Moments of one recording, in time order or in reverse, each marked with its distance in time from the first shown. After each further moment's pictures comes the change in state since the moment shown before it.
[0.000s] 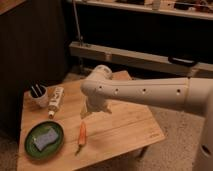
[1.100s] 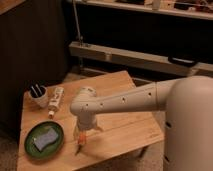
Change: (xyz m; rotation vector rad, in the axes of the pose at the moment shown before) arm -0.060 -0.042 0.072 -0.010 -0.151 -0.079
